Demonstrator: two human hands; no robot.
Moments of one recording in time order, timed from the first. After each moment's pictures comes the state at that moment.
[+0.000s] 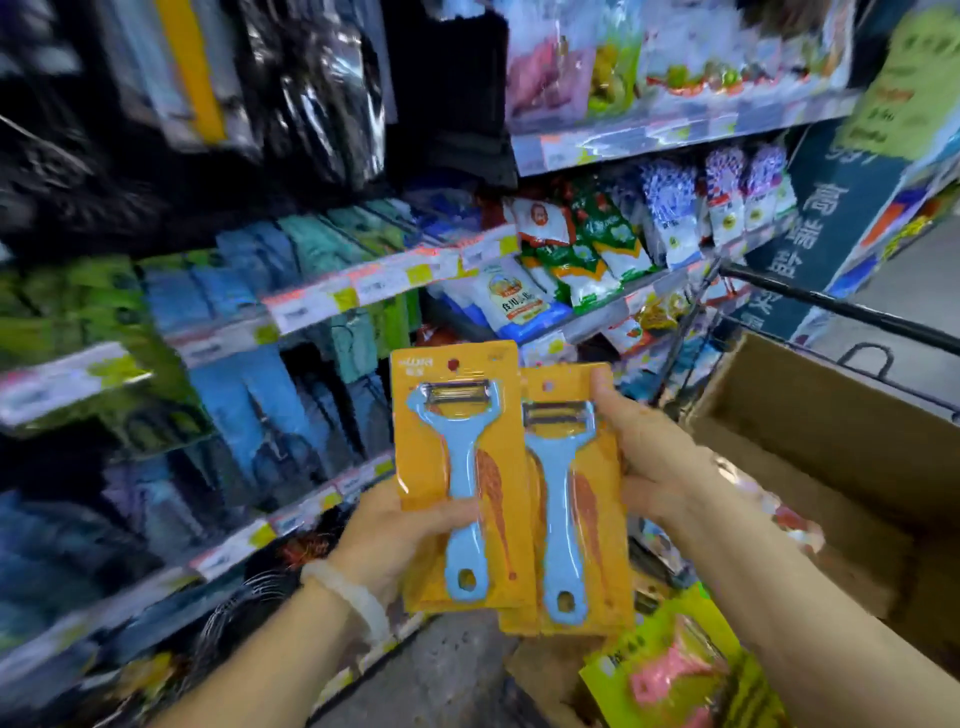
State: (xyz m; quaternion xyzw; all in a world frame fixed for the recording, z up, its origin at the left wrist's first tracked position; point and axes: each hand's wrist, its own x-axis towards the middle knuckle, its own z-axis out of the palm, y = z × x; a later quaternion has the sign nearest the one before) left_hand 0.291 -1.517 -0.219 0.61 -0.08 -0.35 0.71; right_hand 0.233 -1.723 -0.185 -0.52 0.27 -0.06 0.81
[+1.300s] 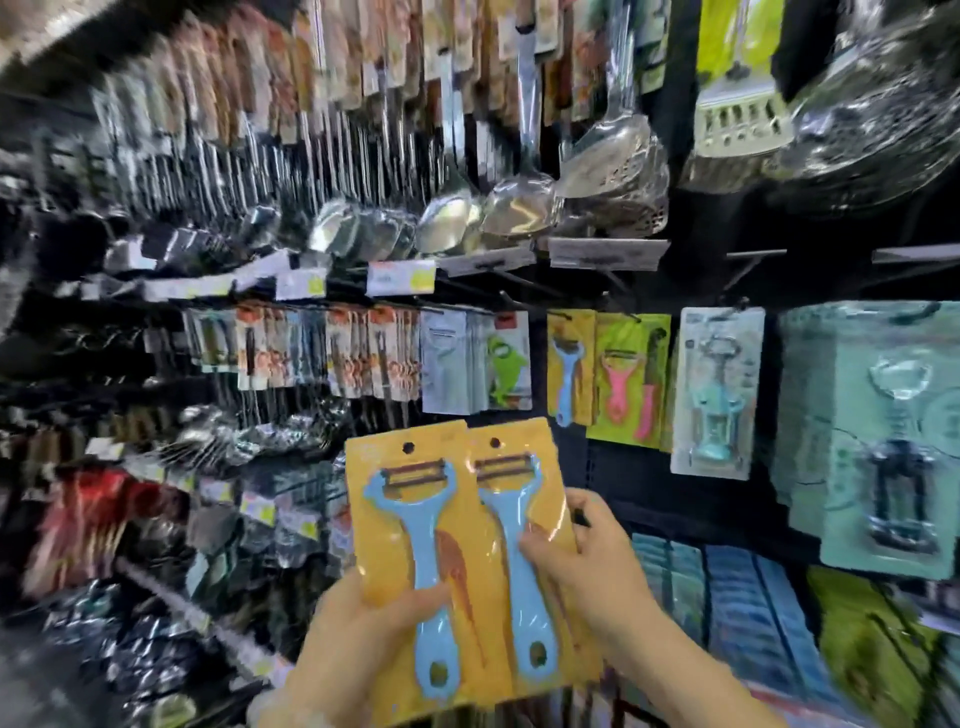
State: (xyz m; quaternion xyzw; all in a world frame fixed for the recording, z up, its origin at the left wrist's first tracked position) left_hand 0.231 -0.639 -0.059 0.61 0.19 0.26 0.72; right_hand 0.372 -0.782 -0.049 -0.65 -0.30 0.08 0.69
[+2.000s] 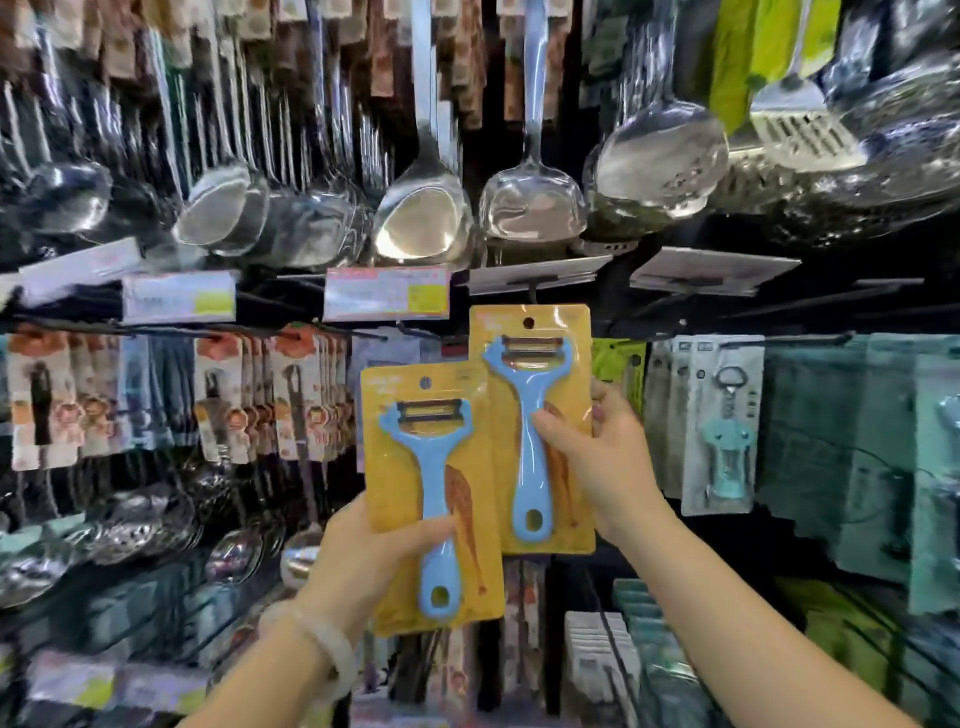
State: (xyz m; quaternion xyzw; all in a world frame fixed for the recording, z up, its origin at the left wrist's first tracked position) left_hand 0.381 -0.483 0.002 0.63 0.00 0.19 0.75; right_hand 0.456 -0.657 0.051 -0.57 -0.24 -0.14 0.77
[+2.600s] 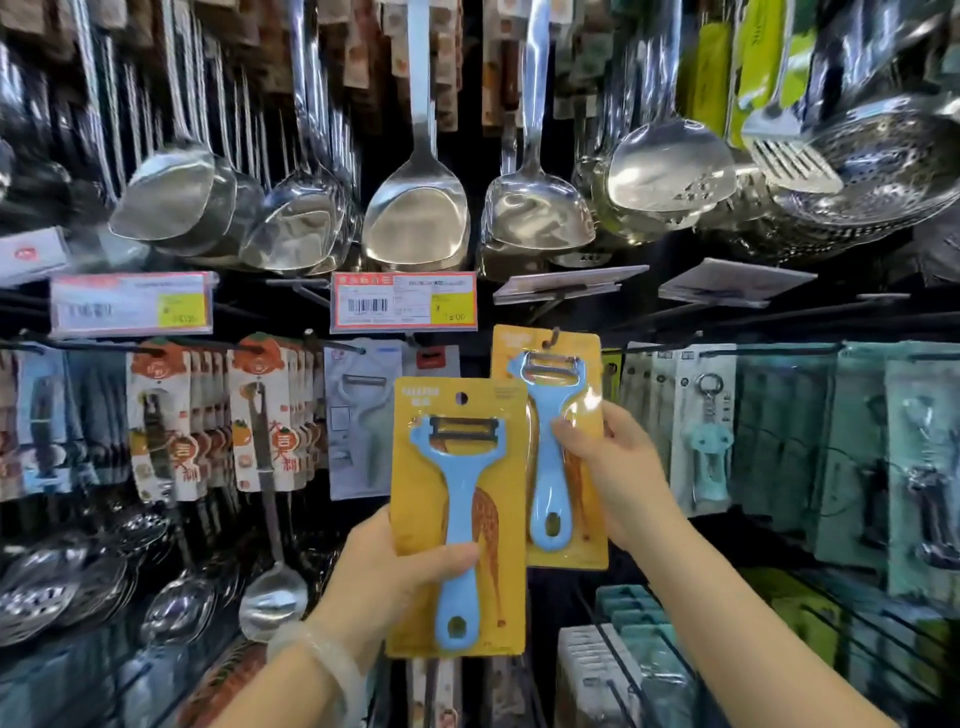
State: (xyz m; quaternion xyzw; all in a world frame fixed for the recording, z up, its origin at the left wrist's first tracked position) left_hand 0.409 -0.452 0.006 0.66 -0.11 0.09 0.74; right_hand 0.472 -0.641 0.049 -0.60 -0.15 -0.19 0.76
